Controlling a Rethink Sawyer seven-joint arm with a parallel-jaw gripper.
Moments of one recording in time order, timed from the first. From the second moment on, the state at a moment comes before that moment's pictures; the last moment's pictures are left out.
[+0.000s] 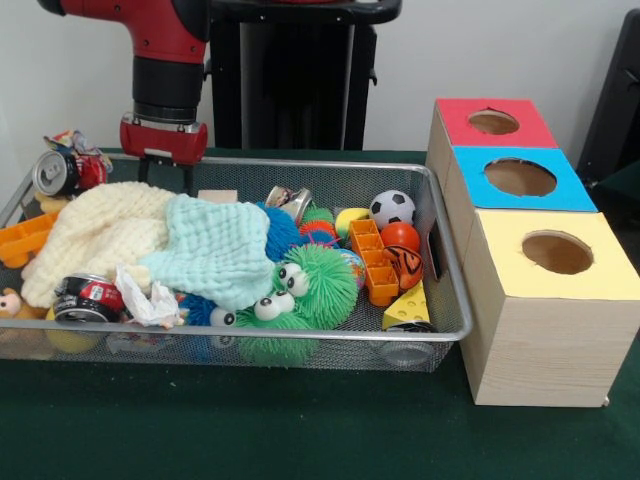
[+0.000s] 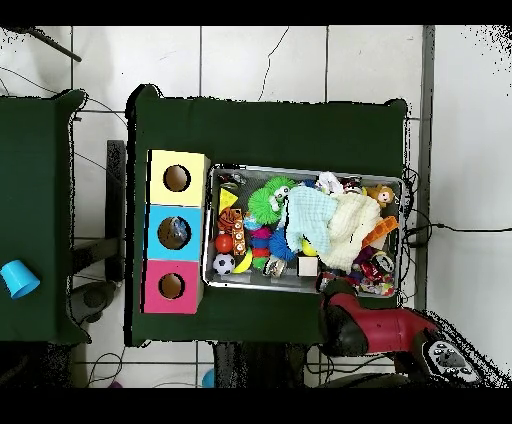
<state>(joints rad) -0.65 -0.46 -0.07 1.86 -0.79 -0.22 2.05</state>
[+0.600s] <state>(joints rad) -0.65 -0.46 -0.07 1.86 -0.79 -0.22 2.05</state>
